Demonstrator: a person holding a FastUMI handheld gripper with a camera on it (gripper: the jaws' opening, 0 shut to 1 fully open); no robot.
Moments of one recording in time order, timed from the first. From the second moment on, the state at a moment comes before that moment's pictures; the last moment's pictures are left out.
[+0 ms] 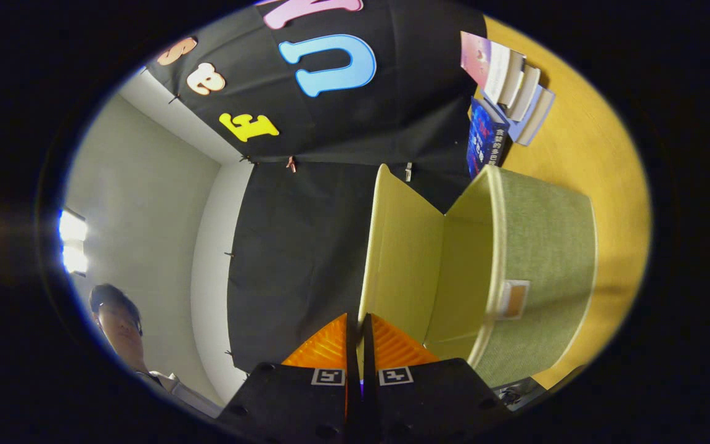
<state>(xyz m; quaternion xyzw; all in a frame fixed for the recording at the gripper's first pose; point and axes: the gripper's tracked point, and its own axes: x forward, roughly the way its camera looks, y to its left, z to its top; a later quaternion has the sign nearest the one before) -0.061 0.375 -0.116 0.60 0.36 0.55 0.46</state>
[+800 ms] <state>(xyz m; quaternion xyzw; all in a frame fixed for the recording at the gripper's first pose) -0.074 0.551 -0.028 0.47 0.36 0.59 0.55</state>
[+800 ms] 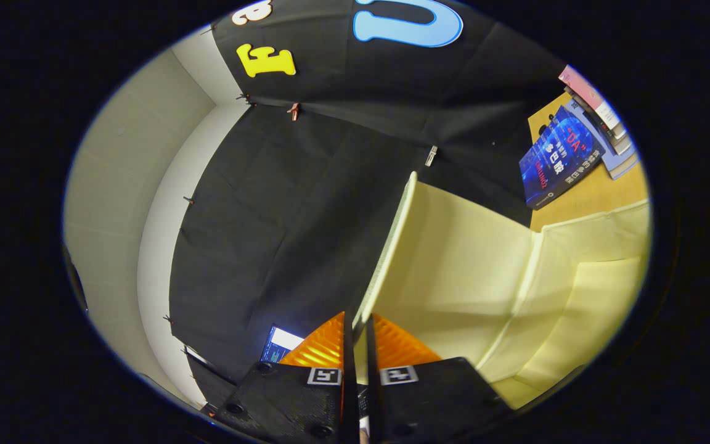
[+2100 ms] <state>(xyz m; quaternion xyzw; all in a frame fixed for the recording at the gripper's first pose) -0.042 0.274 -0.205 0.23 0.44 0.35 0.80</state>
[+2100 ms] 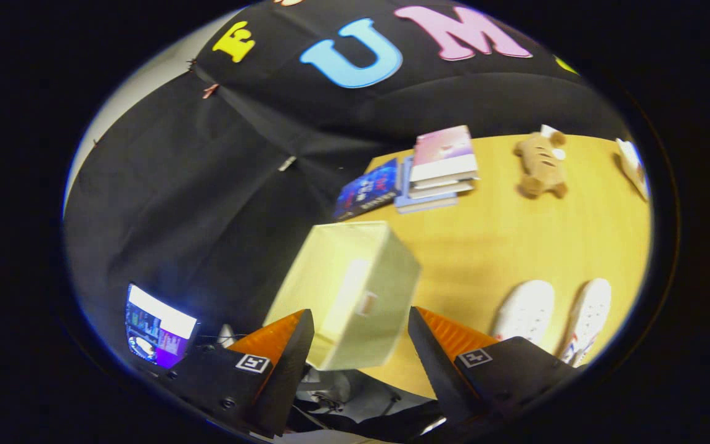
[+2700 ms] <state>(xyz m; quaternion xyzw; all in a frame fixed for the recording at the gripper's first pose) -0.045 0.158 -0.369 0.13 0.55 0.19 0.80</state>
